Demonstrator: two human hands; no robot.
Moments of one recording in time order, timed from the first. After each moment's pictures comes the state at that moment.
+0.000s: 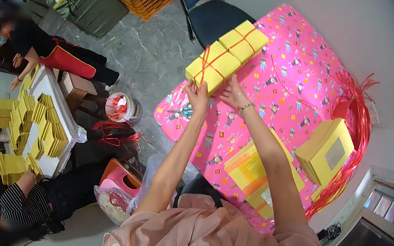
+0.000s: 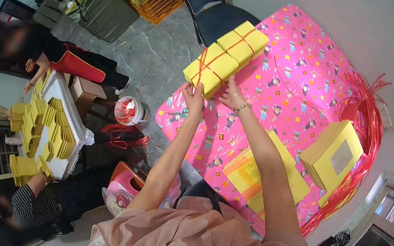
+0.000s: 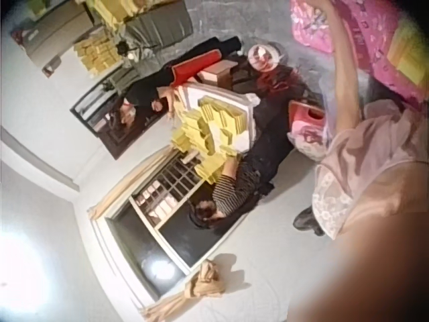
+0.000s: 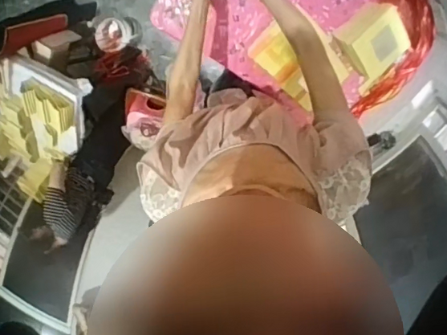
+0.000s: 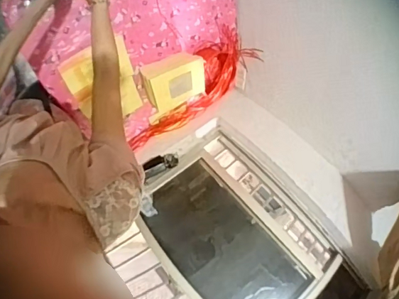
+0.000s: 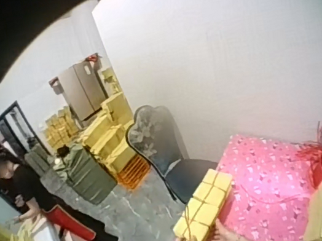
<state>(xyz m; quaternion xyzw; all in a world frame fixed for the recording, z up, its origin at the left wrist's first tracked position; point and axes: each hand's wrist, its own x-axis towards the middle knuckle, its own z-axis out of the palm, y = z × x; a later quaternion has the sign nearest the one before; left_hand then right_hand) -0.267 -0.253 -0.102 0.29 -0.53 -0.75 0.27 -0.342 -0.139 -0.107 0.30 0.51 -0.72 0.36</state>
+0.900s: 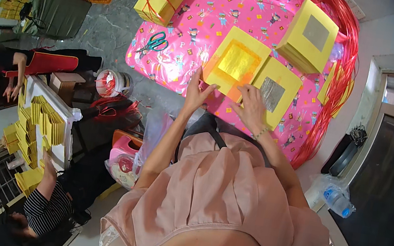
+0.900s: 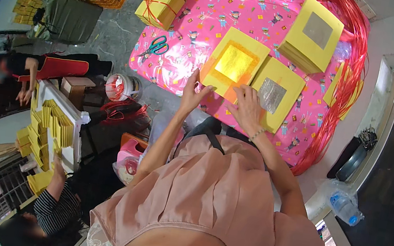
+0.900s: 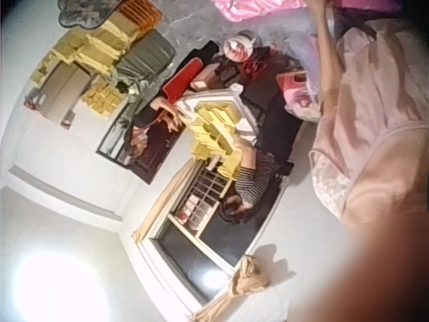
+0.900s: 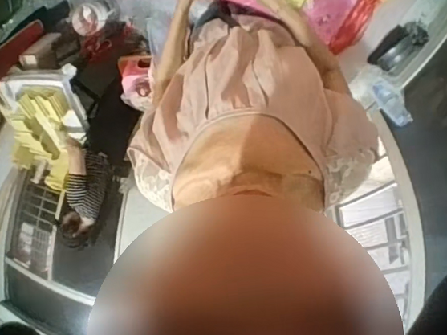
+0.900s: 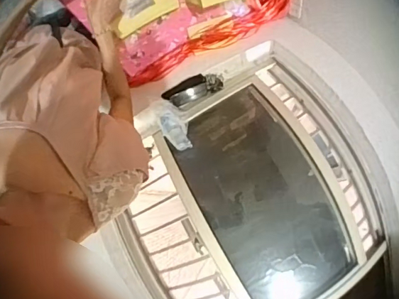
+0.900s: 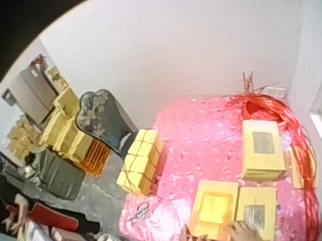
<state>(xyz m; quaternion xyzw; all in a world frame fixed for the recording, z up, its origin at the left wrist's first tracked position) -0.013 -0.155 -0.072 -0.01 -0.84 -0.54 -0.04 0.032 0.062 -0.018 -0.10 0.94 -0.31 -0.03</state>
